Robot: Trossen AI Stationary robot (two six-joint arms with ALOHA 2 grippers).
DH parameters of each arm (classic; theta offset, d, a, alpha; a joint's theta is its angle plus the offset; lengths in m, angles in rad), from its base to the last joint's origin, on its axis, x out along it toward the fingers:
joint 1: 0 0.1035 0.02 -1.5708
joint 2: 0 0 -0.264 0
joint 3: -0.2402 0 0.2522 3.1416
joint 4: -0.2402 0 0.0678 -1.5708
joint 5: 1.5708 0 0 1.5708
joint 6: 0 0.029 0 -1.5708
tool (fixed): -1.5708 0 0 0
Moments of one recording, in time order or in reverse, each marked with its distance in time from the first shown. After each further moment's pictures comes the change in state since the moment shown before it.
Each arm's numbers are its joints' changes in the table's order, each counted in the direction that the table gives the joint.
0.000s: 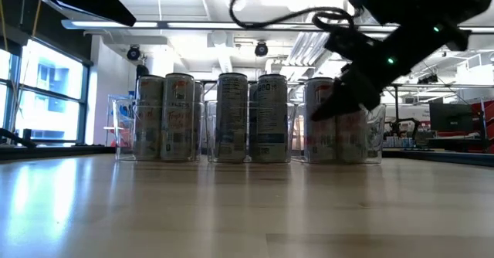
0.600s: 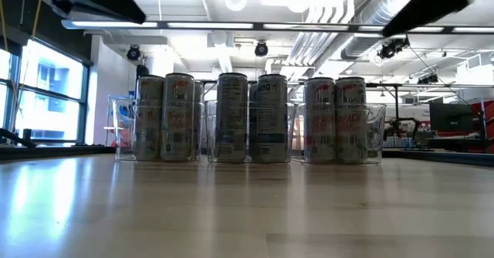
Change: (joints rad) left arm 0.031 0.000 0.001 0.079 0.005 -0.109; right arm 0.395 -0.368 -0.233 -0.798 -0.226 0.370
